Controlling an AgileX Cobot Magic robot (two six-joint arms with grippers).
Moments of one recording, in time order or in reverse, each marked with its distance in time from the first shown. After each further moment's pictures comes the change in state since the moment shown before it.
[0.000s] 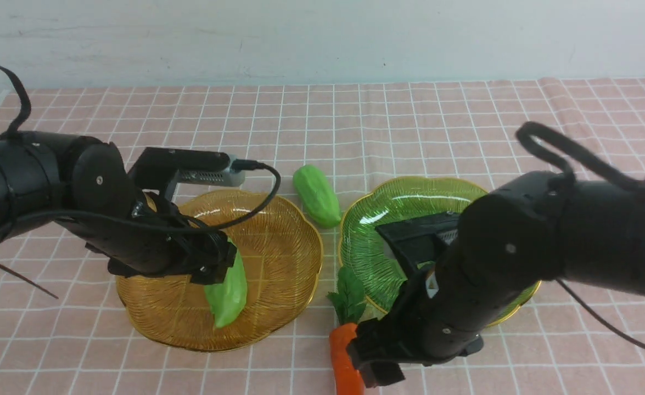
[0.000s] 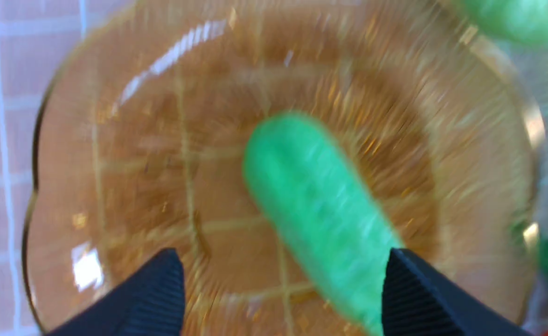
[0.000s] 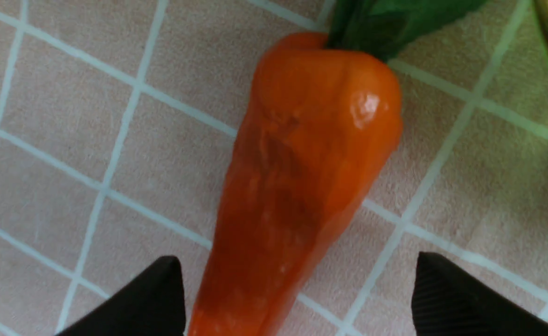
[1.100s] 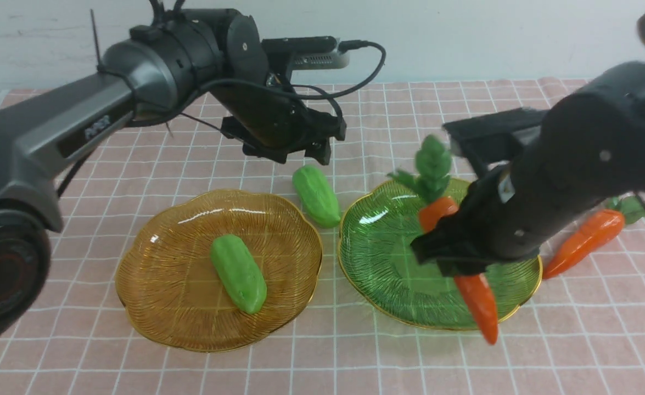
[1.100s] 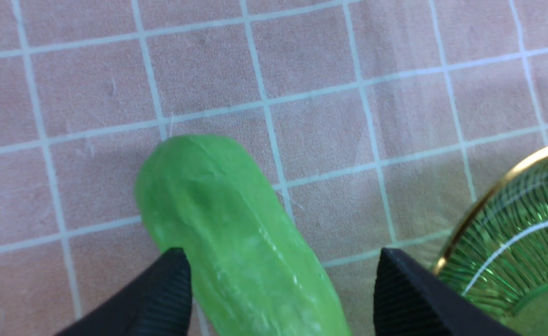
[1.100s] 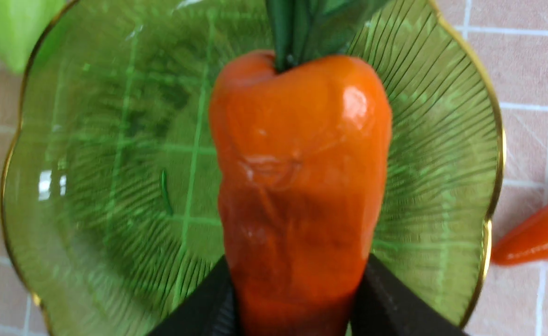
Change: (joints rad) right arm -0.434 -0.215 -0.036 -0.172 -0.014 -0.004; left arm -0.107 0.708 -0.955 -0.118 0.224 0.008
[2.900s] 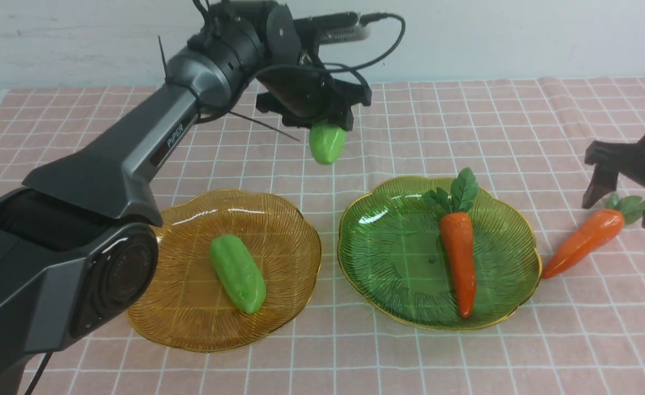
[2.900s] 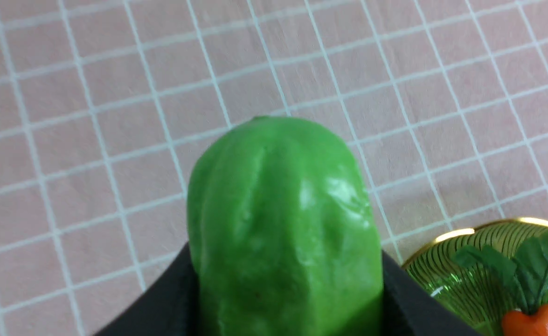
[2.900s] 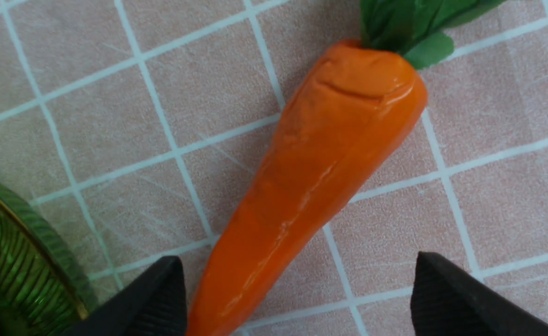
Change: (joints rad) right arm -0.435 0.302 -0.220 0.100 0.206 -0.027; left arm 0.000 0.113 -0.569 0.068 0.311 0.025
